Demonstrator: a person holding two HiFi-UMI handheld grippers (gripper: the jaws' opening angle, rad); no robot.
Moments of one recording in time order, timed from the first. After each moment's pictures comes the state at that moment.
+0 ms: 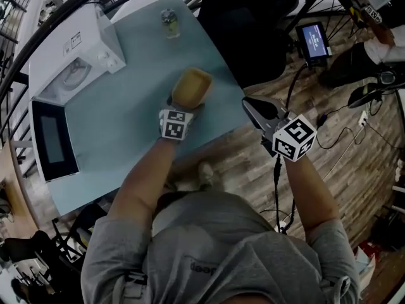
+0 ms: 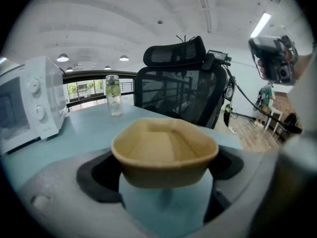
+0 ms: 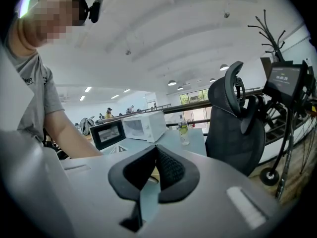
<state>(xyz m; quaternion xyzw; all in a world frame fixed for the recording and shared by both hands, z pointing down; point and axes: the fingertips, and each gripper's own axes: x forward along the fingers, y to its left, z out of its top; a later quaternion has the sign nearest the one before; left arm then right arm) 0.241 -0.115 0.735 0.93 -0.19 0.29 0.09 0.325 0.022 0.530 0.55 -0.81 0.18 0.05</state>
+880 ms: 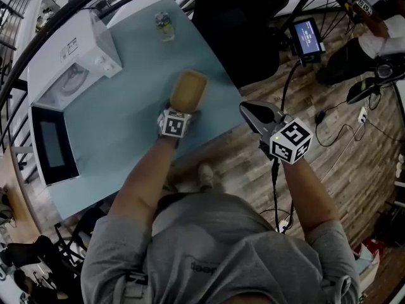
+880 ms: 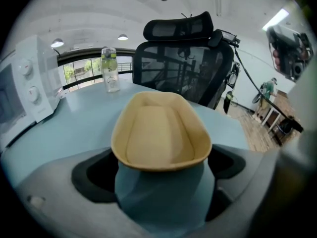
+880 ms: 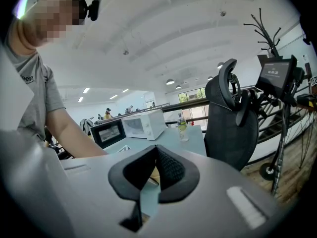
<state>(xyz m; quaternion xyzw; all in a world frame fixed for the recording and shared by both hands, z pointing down) 0.229 -0.101 0.786 0.89 -0.18 0.40 0.13 0.328 0.041 0.539 0.56 -0.81 0.19 0.05</state>
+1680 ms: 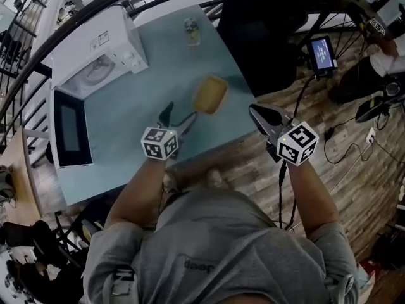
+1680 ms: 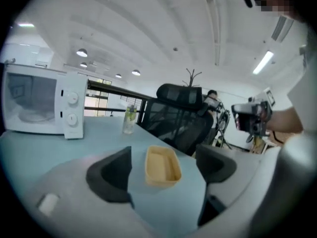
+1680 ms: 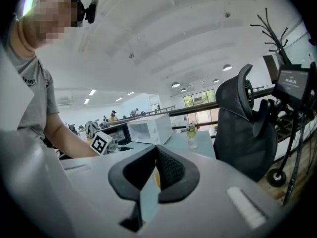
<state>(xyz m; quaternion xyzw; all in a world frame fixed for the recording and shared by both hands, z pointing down) 0.147 -0.101 0.614 0.95 -0.20 0.15 0.16 0.295 0.025 0.509 0.53 -0.83 0.17 0.03</state>
